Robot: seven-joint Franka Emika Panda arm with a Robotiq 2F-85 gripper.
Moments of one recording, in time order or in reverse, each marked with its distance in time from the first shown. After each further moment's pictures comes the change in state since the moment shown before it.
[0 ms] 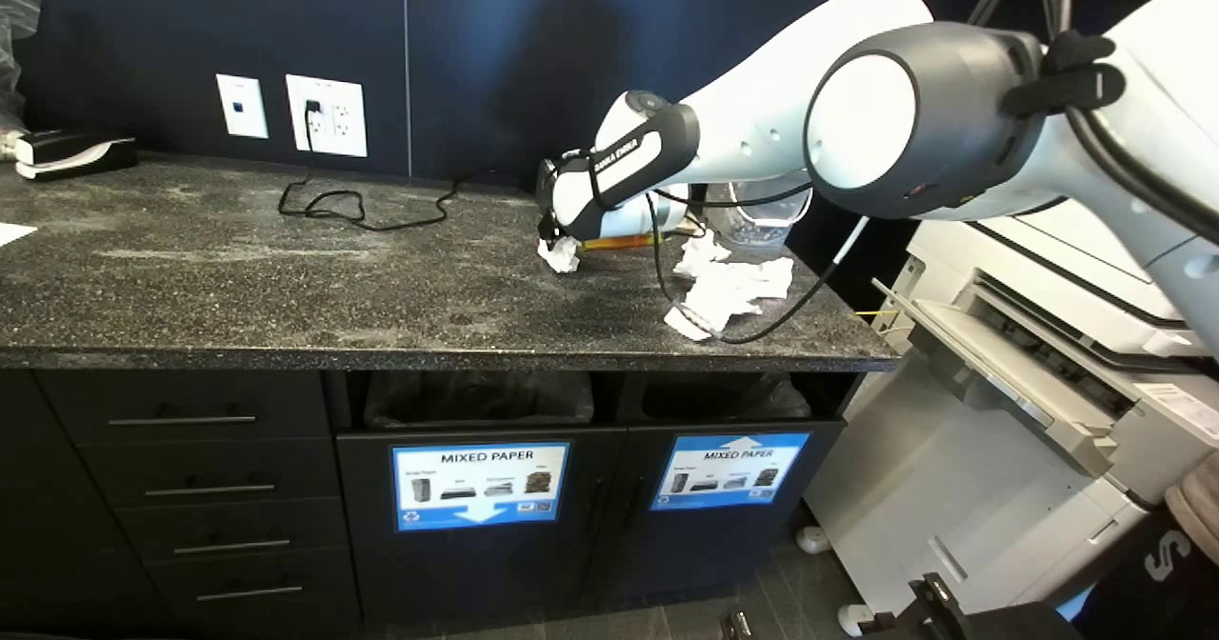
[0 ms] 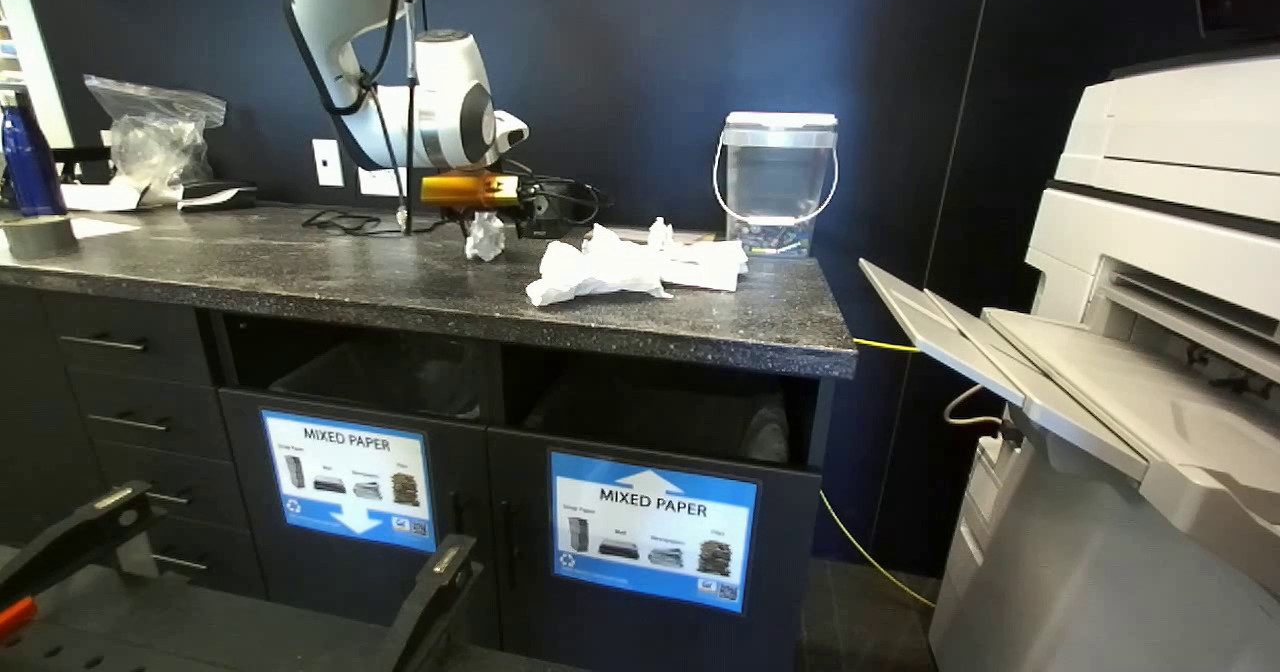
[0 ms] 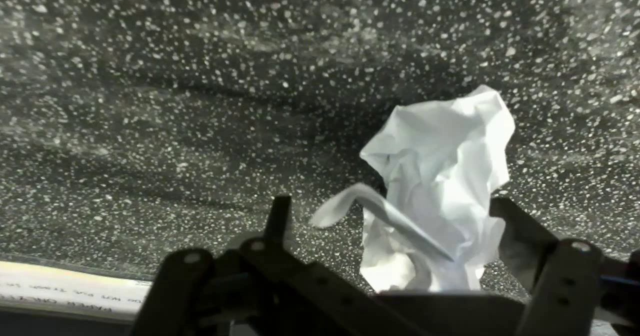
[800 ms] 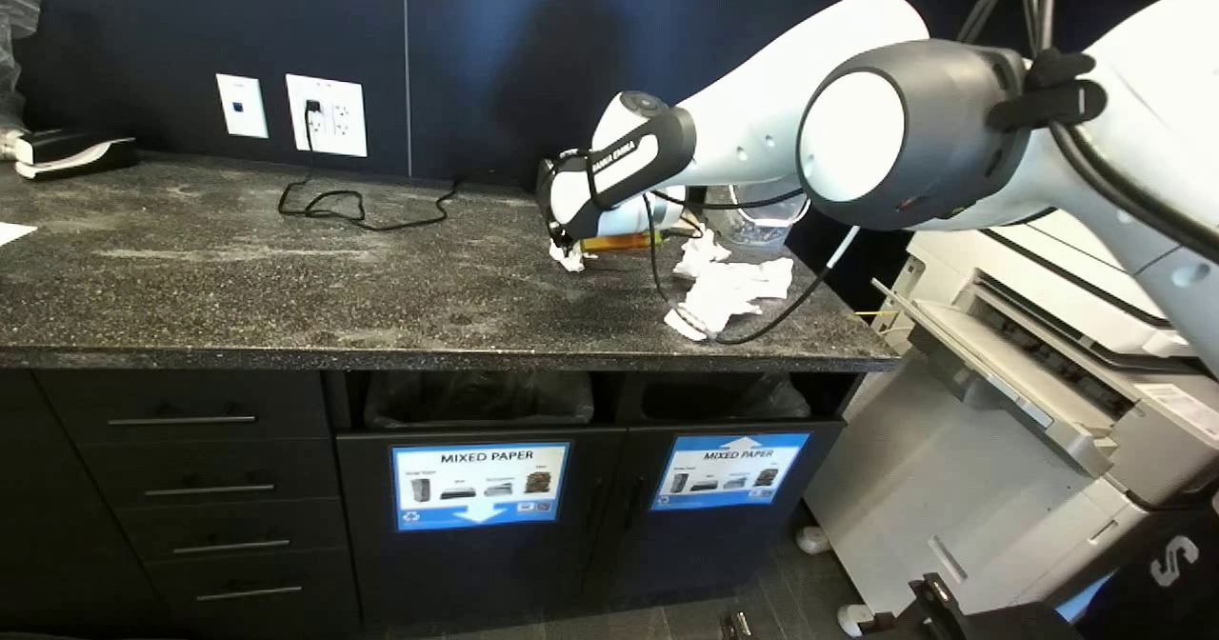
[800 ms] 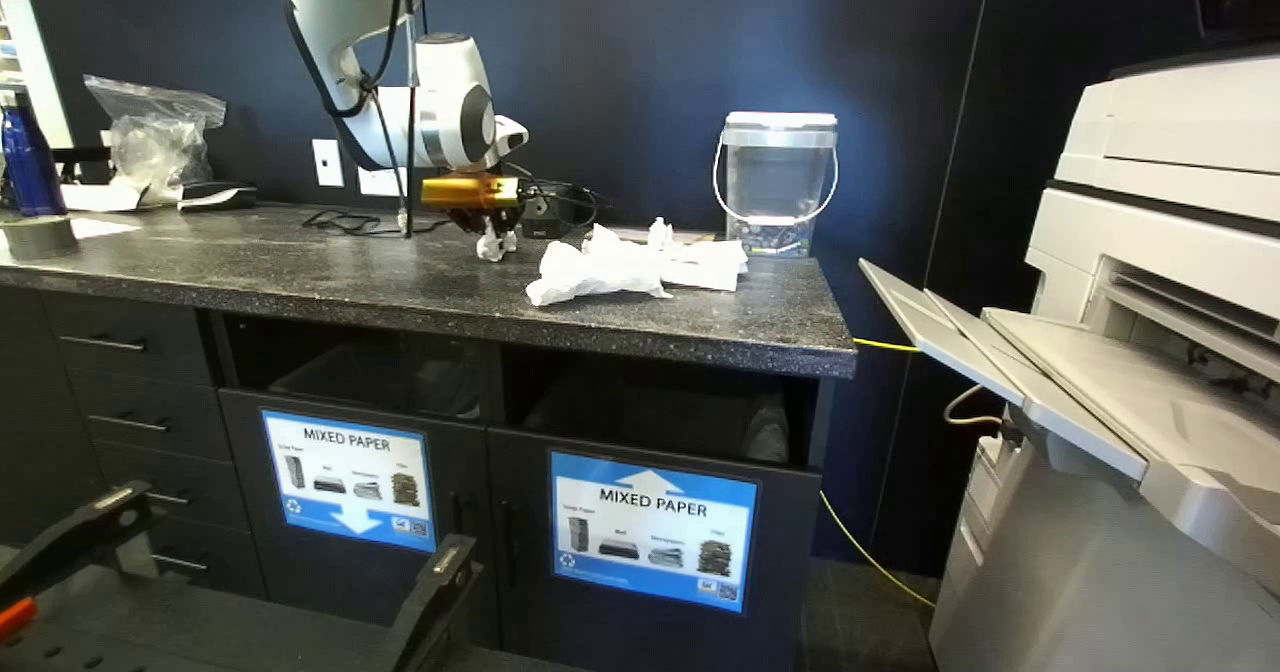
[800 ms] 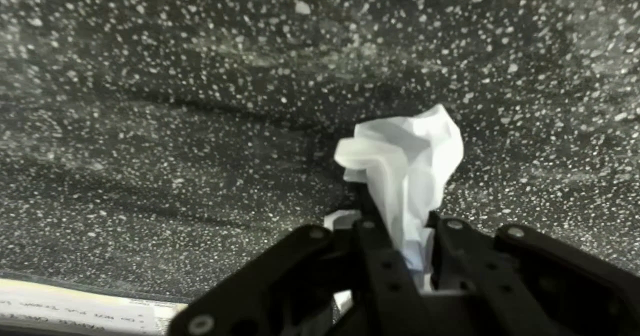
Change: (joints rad) arm 0.002 0.026 -0.001 0.049 -0.005 -0.064 -0.001
